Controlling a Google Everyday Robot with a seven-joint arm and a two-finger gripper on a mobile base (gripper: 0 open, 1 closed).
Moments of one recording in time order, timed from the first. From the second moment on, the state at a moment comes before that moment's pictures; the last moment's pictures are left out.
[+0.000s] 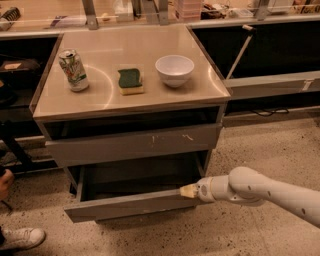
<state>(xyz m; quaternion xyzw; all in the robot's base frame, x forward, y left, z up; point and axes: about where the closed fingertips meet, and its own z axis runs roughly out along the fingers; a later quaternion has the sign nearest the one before) 0.534 -0.107 0.460 -0.14 0.91 0.33 0.23</state>
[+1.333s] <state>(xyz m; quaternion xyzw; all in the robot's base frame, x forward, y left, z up) 0.506 -0.136 0.486 -0.10 0.91 0.32 0.24</state>
